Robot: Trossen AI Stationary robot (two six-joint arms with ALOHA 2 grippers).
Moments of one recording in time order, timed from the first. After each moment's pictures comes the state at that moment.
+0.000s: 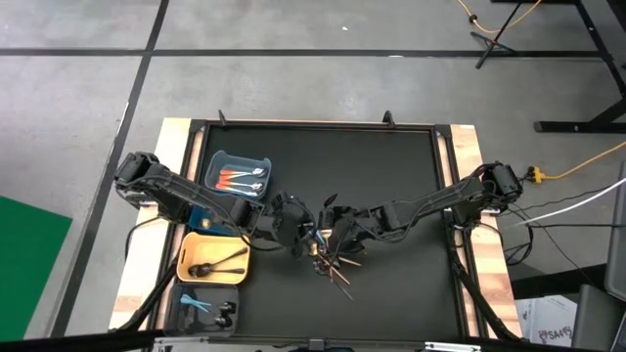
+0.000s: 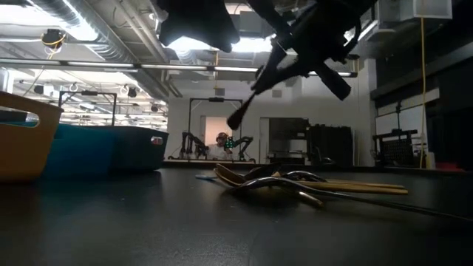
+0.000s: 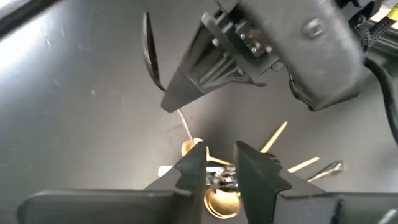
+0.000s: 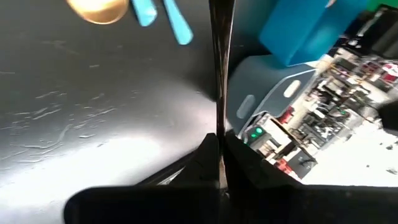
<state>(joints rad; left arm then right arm) -0.30 1.60 1.24 -0.43 -0.48 -0.65 0.27 1.69 1.13 -0.27 0.59 -1.62</state>
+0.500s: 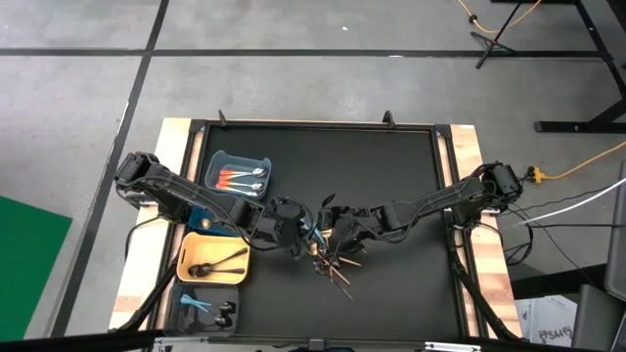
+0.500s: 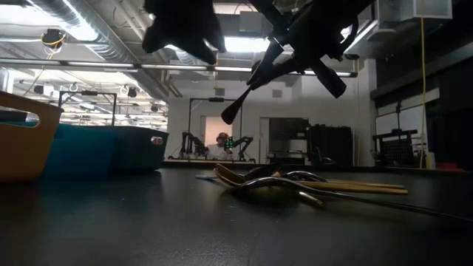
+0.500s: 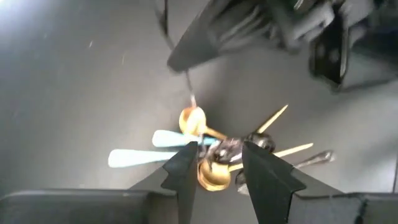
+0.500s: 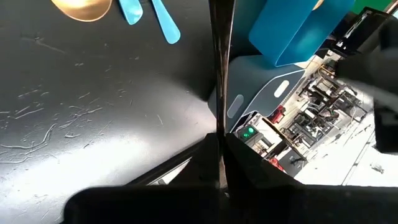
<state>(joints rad) -0.32 1.60 1.24 -0.53 -0.43 -0.84 0.27 1.69 1.13 -0.23 0.59 -1.66</state>
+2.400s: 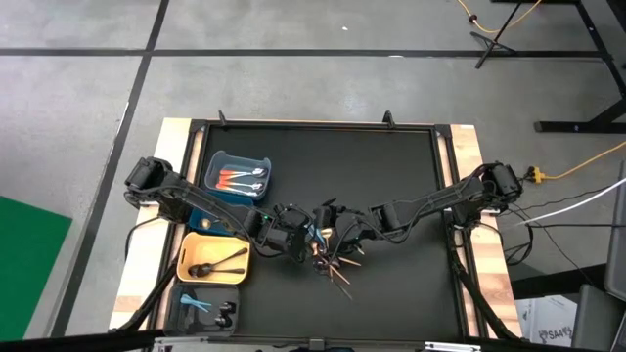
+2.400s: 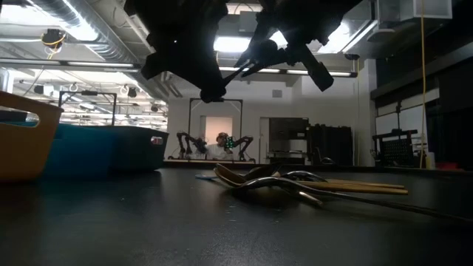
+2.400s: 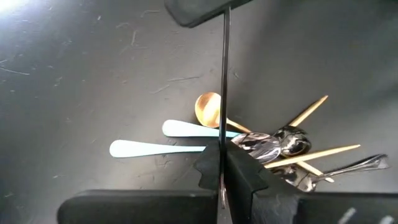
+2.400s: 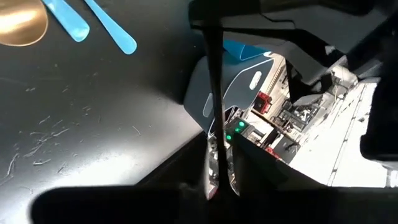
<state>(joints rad) -0.33 1.72 1.20 -0.46 -0.49 -0.89 0.27 1.69 1.13 -0.10 0.58 -1.61</state>
